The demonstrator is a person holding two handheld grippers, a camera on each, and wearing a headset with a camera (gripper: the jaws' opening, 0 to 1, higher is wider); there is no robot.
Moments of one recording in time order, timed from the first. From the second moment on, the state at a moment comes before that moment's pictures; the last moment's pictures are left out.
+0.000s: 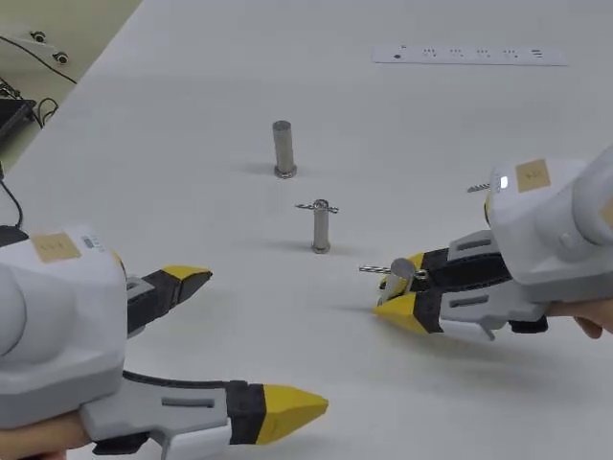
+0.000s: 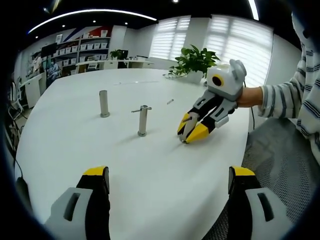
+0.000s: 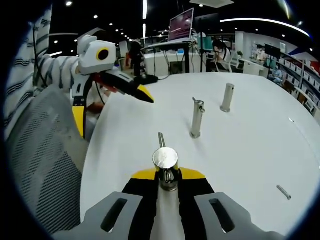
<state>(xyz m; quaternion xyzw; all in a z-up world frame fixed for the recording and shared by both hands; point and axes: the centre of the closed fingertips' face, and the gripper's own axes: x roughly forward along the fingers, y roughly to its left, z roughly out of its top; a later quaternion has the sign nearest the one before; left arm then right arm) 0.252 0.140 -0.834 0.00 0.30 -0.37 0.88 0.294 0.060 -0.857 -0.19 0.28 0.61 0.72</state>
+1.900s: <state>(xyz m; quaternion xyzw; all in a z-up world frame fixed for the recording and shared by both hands) 0.255 0.117 -0.824 -0.05 0.29 -0.36 0.89 0.358 0.043 -0.855 -0.22 0.24 0.61 0.72</state>
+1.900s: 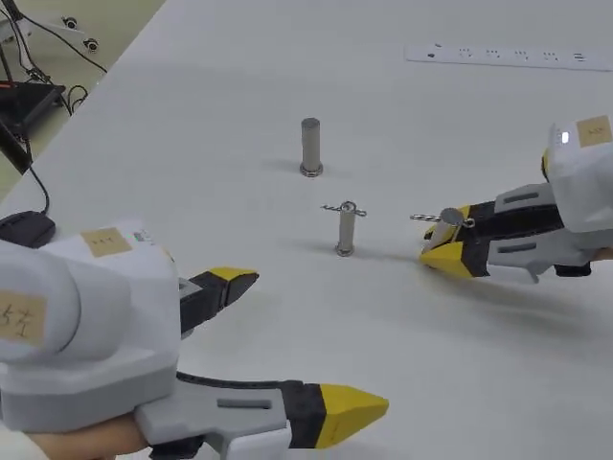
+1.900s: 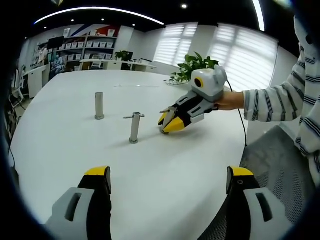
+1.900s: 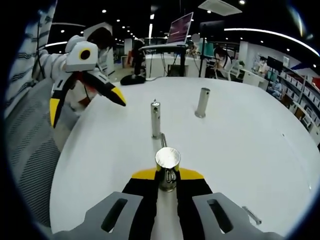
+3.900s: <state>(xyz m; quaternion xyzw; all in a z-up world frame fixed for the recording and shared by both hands) 0.242 0.106 -0.792 -0.08 0.26 -0.39 0.88 0.282 -0.044 -0.786 -0.05 0.25 0.51 0.82</state>
